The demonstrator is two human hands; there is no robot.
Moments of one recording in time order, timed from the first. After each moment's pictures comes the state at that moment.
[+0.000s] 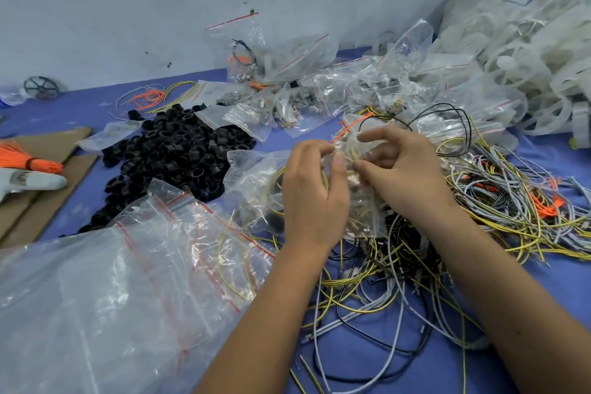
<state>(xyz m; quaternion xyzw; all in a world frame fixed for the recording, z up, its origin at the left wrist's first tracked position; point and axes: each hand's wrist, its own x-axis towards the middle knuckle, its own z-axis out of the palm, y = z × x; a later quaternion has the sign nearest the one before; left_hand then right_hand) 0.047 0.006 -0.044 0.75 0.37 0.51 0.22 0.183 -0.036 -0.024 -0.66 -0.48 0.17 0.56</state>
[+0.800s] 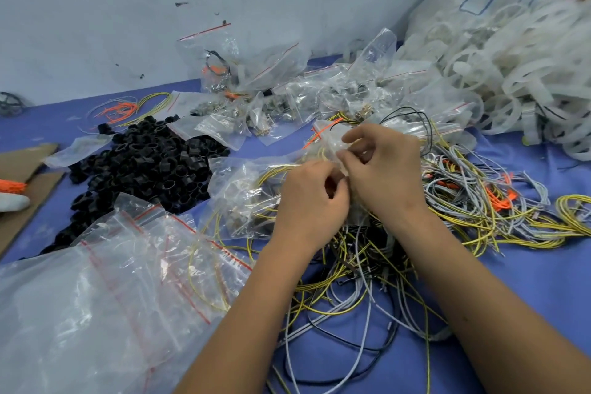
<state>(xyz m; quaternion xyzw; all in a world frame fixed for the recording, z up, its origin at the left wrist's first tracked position) 0.069 0.001 -0.033 0.83 0.33 0.38 0.23 0.193 -0.040 -0.017 -0.70 -0.48 -0.05 0.52</state>
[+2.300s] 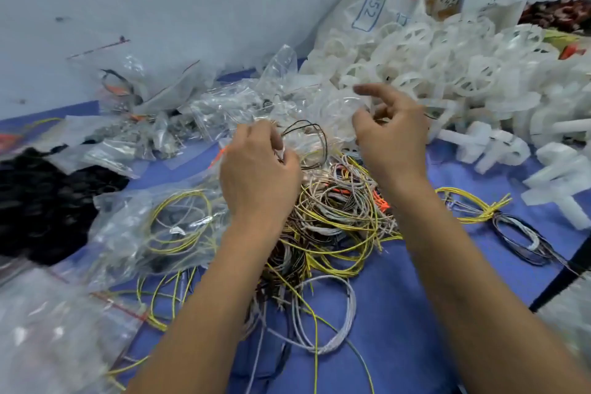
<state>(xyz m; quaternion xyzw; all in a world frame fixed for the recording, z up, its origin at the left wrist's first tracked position) 0.166 -0.025 0.009 0.79 0.41 0.44 0.12 0.303 -0.106 0.029 -0.69 -0.32 -0.03 0.64</state>
